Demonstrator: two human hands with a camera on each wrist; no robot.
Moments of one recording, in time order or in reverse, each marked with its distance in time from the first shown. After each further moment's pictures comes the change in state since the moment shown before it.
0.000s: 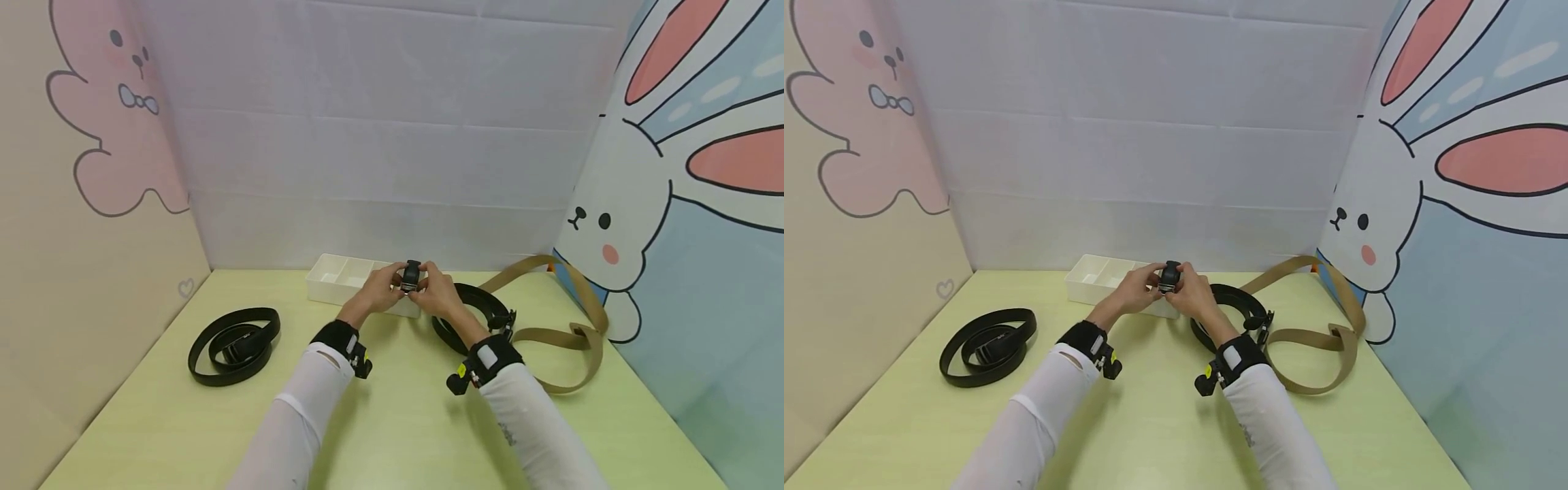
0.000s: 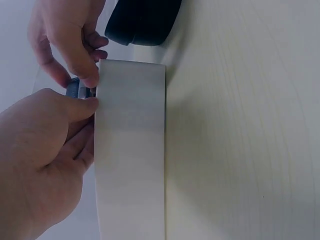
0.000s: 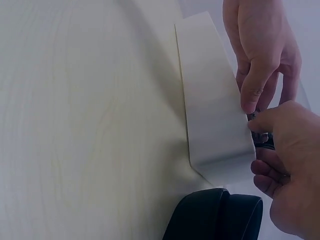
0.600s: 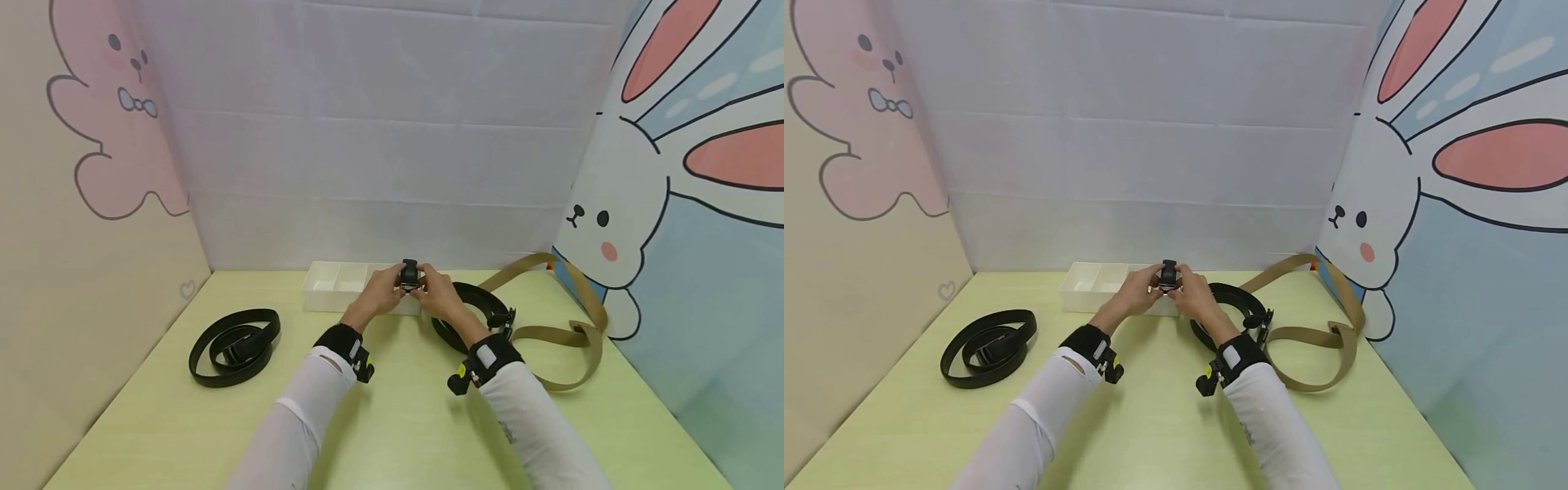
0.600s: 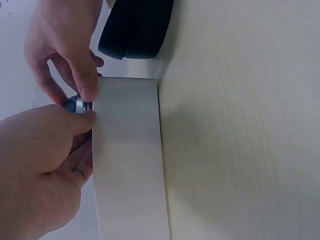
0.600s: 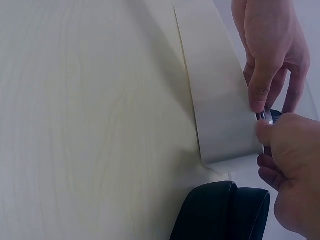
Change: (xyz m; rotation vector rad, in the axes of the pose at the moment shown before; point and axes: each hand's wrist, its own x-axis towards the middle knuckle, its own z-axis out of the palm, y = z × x) left_hand 0.000 0.004 0.005 0.052 -0.008 -0.048; right_hand -0.006 0.002 0.000 -0.059 -0.017 -0.057
